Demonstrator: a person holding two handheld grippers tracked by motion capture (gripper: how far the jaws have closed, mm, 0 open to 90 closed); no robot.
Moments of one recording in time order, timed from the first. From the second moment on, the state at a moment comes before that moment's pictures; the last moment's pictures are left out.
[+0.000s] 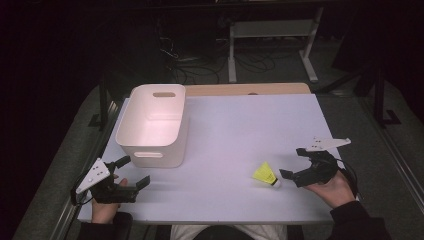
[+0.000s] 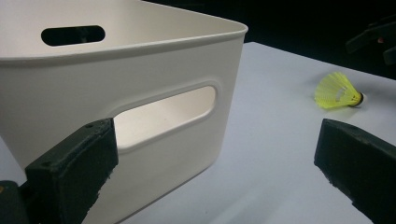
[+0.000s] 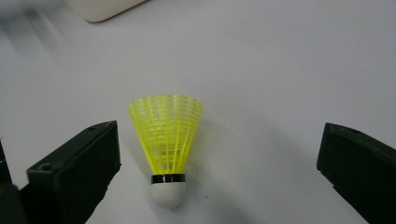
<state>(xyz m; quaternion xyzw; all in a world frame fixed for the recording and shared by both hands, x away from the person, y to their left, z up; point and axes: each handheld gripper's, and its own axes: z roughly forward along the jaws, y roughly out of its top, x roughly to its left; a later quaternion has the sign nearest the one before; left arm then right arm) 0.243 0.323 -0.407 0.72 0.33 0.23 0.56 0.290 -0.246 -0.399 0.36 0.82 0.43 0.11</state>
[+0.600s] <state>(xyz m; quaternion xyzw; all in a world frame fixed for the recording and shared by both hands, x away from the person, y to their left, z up) 0.242 0.323 -0.407 0.72 0.33 0.23 0.56 0.289 -0.235 -0.395 0.34 0.84 0.41 0.09</state>
